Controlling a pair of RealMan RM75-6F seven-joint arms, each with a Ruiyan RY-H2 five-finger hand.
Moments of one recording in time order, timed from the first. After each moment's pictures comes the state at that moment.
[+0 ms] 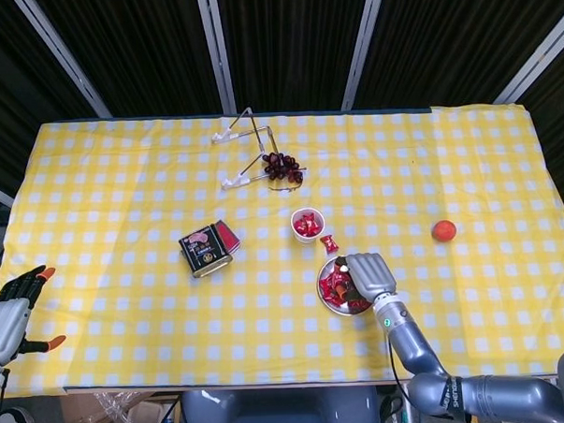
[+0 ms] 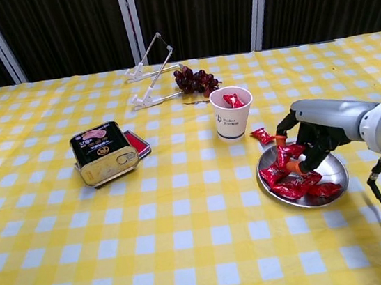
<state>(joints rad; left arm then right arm) -0.17 -1.00 0.00 -1.76 1.32 1.21 -0.01 0.72 -1.55 0.15 -1.70 -0.74 1.05 -0.47</state>
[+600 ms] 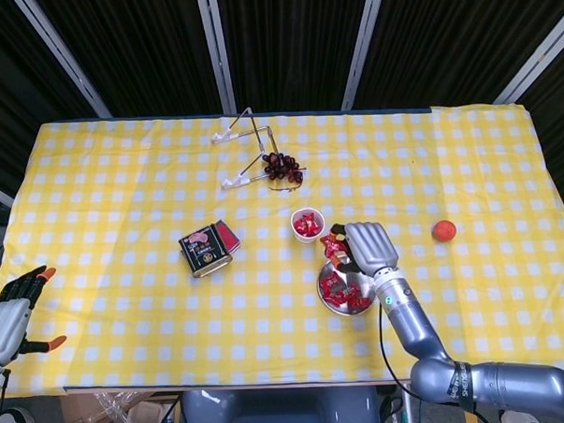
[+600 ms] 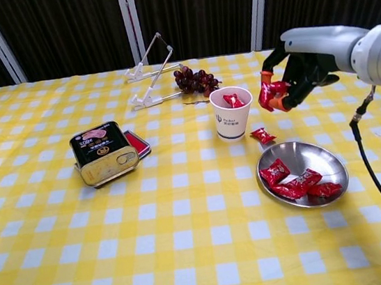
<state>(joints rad) -0.17 -1.00 0.00 -1.76 1.32 1.21 -0.01 0.78 -1.44 0.29 -1.83 -0.68 1.09 -0.49</state>
